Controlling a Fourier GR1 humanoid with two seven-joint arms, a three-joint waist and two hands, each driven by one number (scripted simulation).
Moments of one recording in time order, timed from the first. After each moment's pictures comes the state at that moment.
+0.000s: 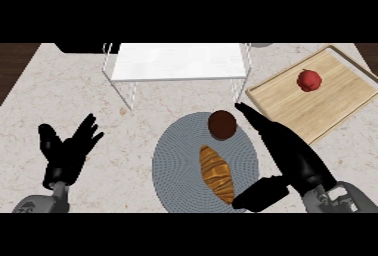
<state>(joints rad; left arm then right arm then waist) -0.07 0.32 -0.11 -1.37 0.31 0.16 0.24 -0.39 -0.46 0.53 -1.95 0.15 0.05 0.94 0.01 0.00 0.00</state>
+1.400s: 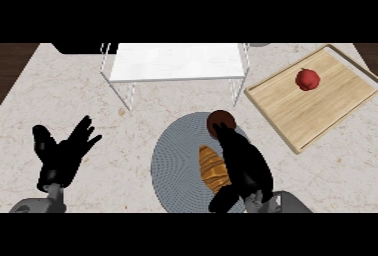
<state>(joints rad) -0.05 0.29 -0.04 -1.38 0.26 0.10 0.27 -0.32 -0.21 0.67 -1.73 0.55 0.12 1.01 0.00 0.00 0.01</state>
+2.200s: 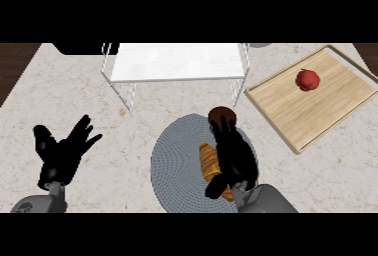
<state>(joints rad) -0.07 0.26 0.01 -1.34 0.21 0.06 0.24 -0.30 -0.08 0.61 -1.50 0.75 0.06 0.86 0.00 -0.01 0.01</state>
